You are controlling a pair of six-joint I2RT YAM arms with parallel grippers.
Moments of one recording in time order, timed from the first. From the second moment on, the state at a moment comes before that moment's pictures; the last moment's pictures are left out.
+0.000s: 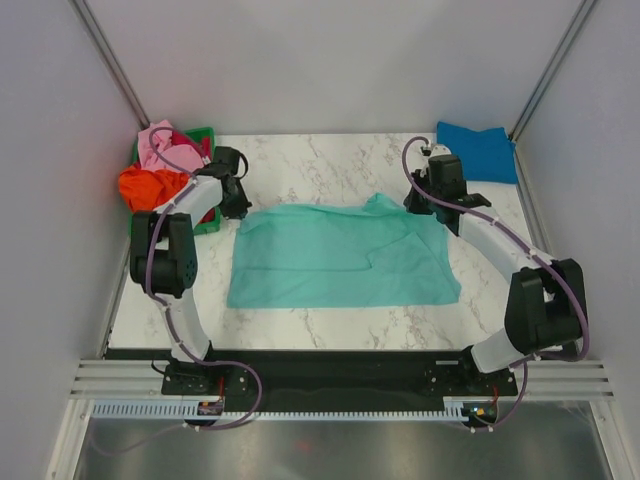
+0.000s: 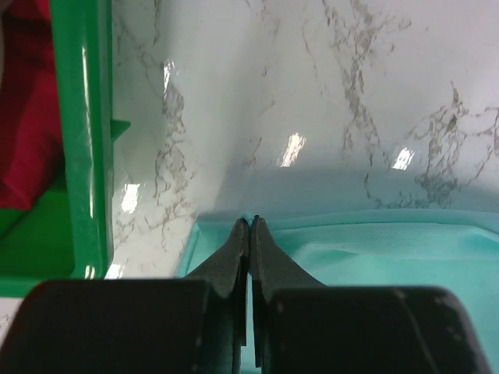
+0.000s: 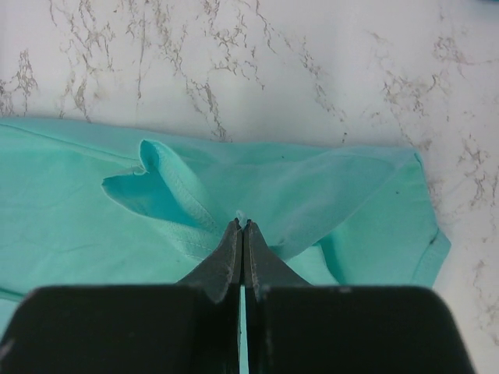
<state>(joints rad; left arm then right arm) -0.11 1.97 1.46 -0.60 -0.13 -0.49 0.24 1.57 1.13 -0.24 -0.04 0.29</state>
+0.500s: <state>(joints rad) -0.13 1.65 1.22 -0.57 -0.24 -0.49 0.24 1.29 0.84 -0.21 0.01 0.35</state>
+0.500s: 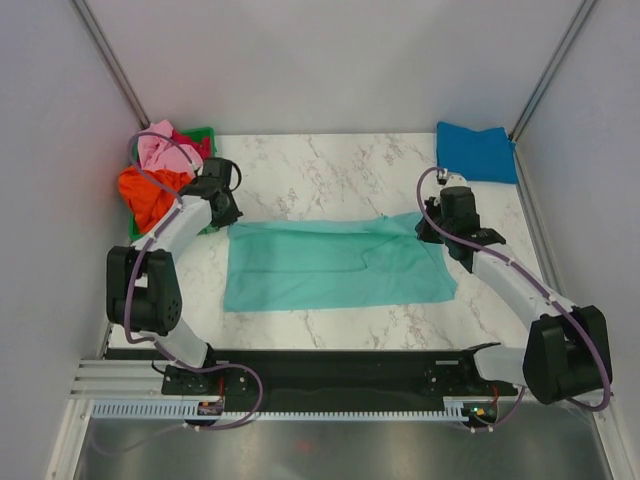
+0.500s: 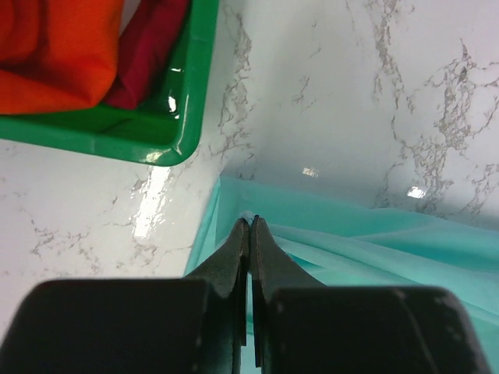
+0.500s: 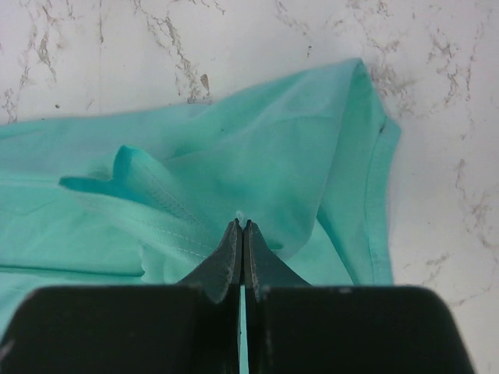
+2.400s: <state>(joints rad) -0.35 1.70 0.99 -0.36 -0.14 -0.56 0.38 1.51 0.73 -0.15 0.22 0.75</state>
